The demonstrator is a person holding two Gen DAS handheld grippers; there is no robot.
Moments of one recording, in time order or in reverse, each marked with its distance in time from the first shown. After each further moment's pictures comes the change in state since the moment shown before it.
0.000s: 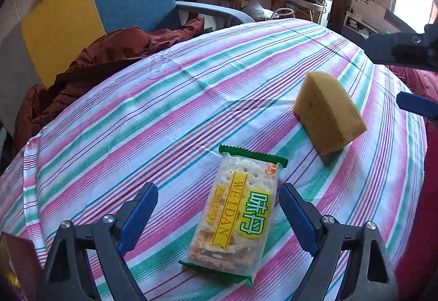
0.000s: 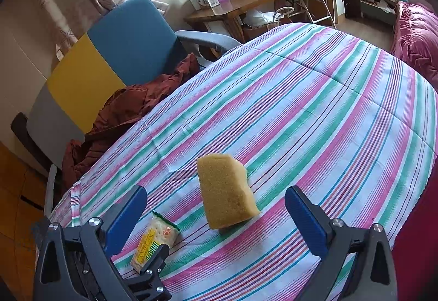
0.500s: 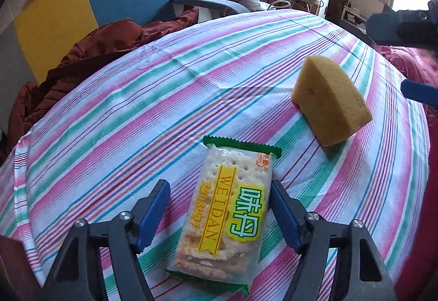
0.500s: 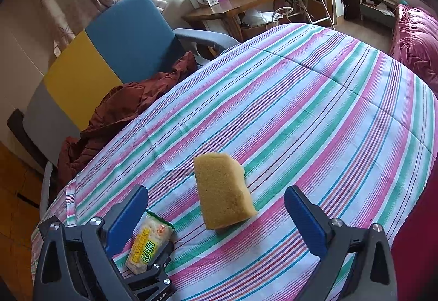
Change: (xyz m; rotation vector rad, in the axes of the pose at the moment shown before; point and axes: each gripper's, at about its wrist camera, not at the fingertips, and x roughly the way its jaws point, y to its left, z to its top) left arm 0.018 -0.009 -0.005 0.012 0.028 -0.020; right arm 0.003 0.001 0.000 -0.012 0.004 -0.026
